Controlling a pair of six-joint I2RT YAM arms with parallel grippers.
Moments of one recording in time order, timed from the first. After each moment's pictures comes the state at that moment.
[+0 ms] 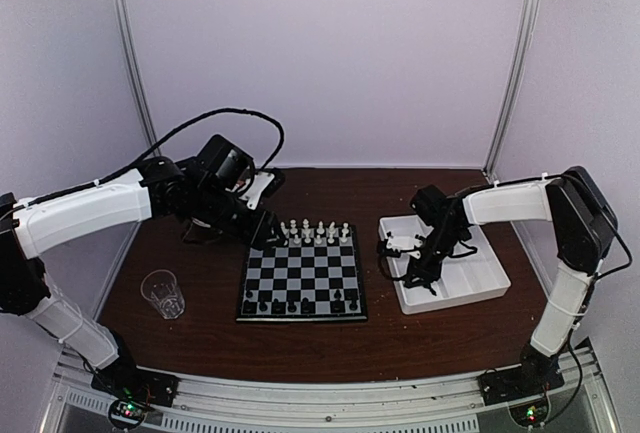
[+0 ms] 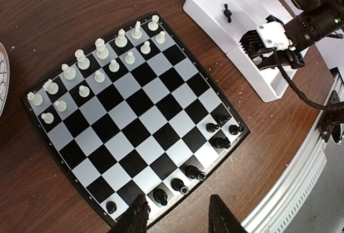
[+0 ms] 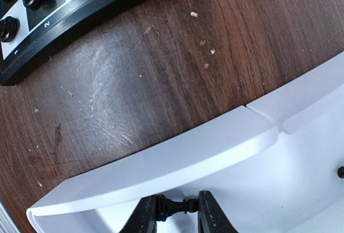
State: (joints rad) left arm -0.82 1.47 1.27 -0.68 0.14 -0.30; right arm 0.50 1.80 1.11 -0.68 -0.27 -0.67
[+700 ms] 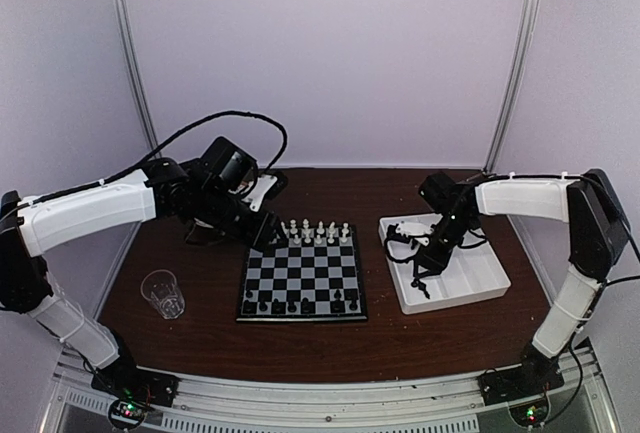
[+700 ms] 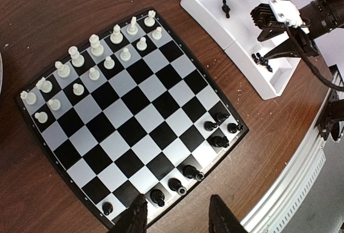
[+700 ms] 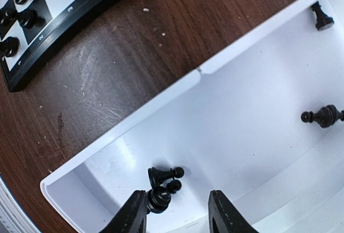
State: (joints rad) left arm -0.82 1.48 1.27 -0.67 0.16 -0.30; right arm 0.48 1.72 1.14 -0.78 -0.21 -0.55
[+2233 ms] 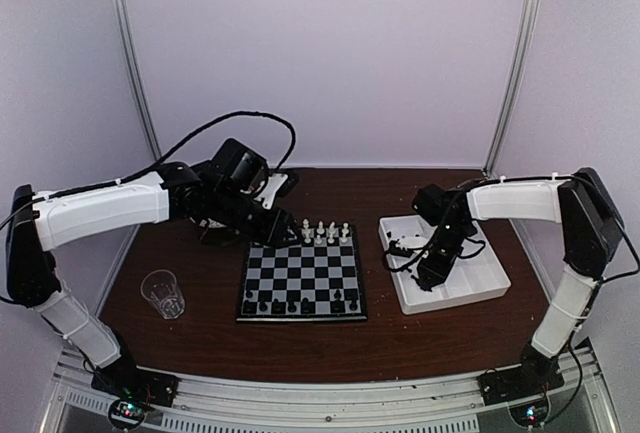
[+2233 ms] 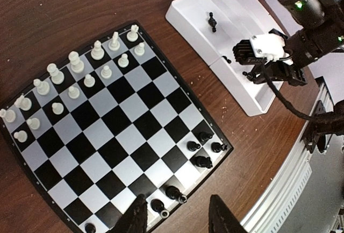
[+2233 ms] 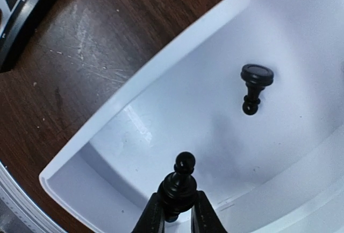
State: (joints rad) left arm -0.83 1.54 1.27 -0.56 0.21 -0.35; right arm 0.53 1.77 1.15 -0.90 -0.15 -0.43
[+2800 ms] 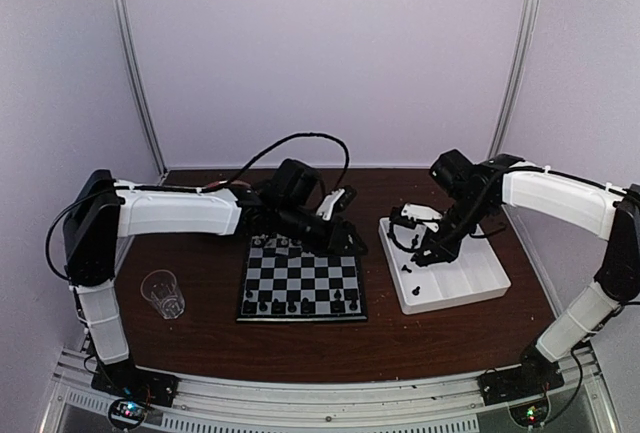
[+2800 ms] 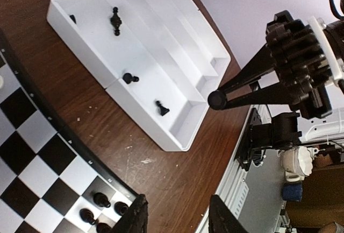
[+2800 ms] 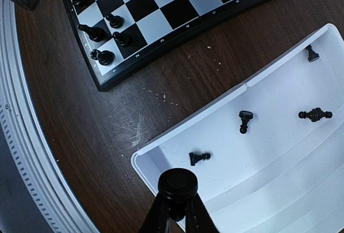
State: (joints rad) left arm -0.91 1.88 1.39 -0.18 0.50 -0.58; right arm 0.53 1.53 1.23 -0.98 -0.31 -0.49
